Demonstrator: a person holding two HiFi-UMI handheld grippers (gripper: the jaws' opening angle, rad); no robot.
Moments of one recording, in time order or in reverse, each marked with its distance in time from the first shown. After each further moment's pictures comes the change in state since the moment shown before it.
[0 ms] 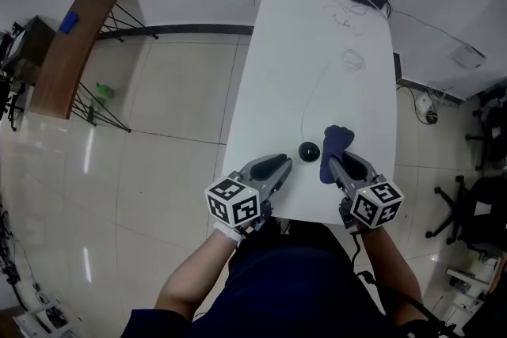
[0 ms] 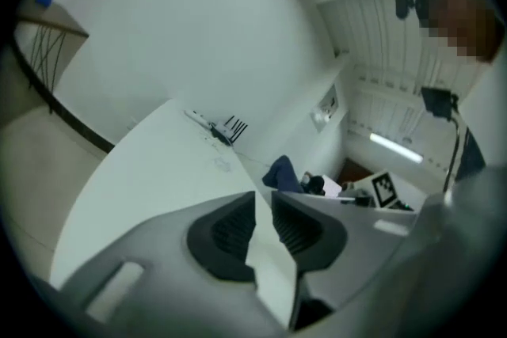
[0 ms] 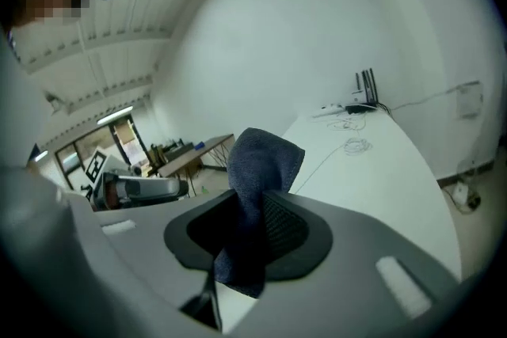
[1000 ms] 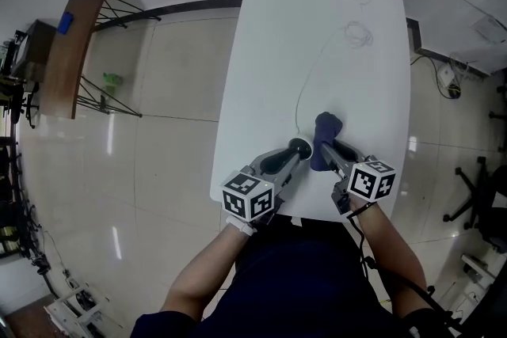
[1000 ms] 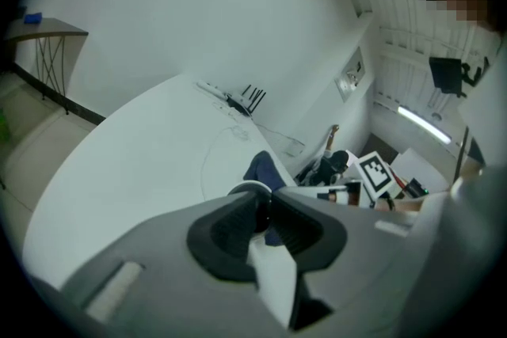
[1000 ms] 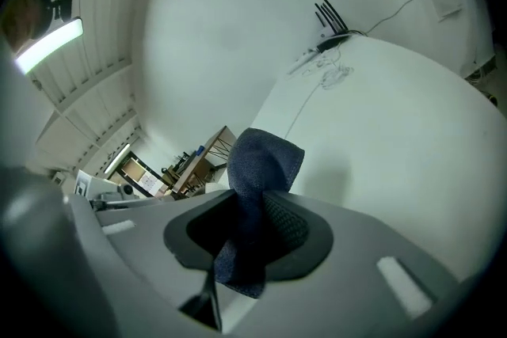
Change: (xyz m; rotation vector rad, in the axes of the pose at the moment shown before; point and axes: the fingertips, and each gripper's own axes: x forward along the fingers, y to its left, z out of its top) left arm 0.066 0.026 -0.063 -0.002 0.210 0.180; right arm 0.053 -0.068 -0.070 0.369 0.127 0.112
